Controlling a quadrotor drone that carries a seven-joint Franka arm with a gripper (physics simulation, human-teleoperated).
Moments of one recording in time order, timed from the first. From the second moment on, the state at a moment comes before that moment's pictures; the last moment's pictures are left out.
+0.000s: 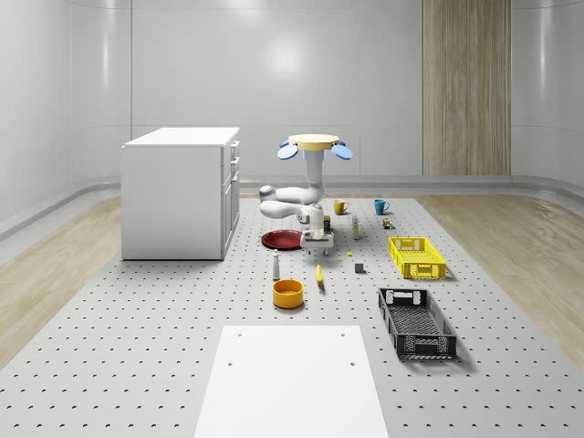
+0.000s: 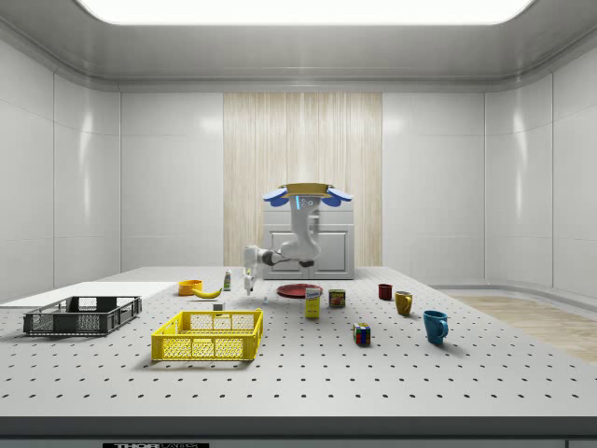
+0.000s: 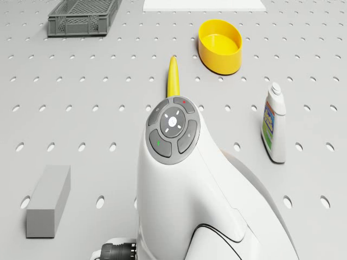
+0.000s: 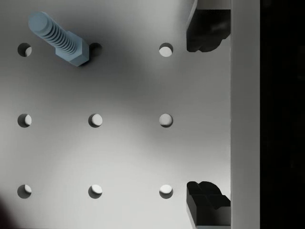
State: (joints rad) arm -1.15 -1.45 1.36 -2.87 -1.80 1.51 1.68
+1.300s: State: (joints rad) arm -1.16 -1.49 1.37 -2.87 -1.79 1.55 1.69
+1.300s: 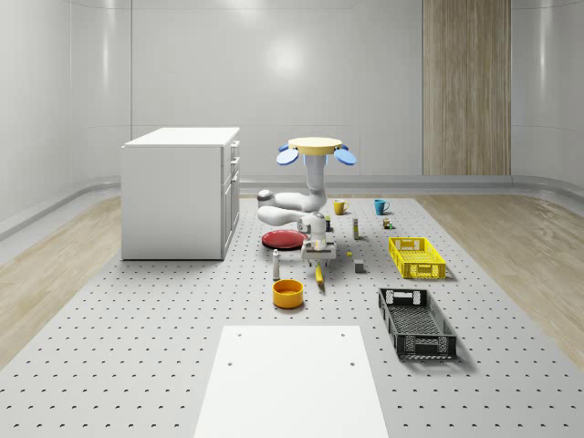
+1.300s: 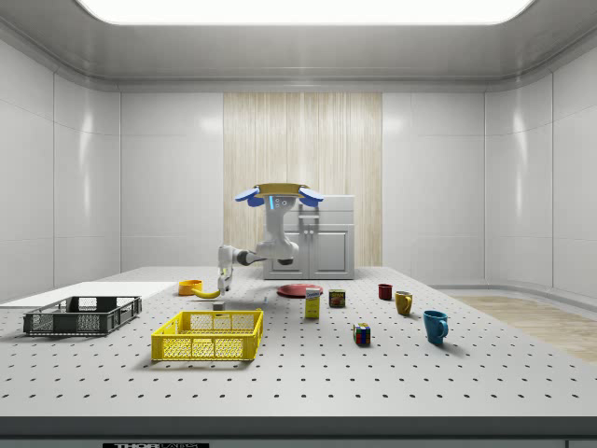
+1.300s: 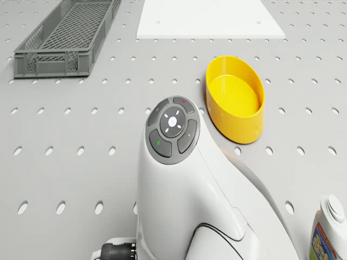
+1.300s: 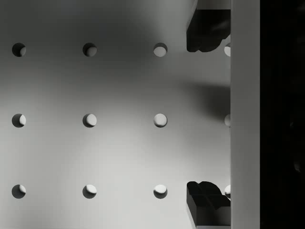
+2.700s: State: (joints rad) arm -1.18 -1.53 1.31 -2.86 -1.84 1.61 1.69
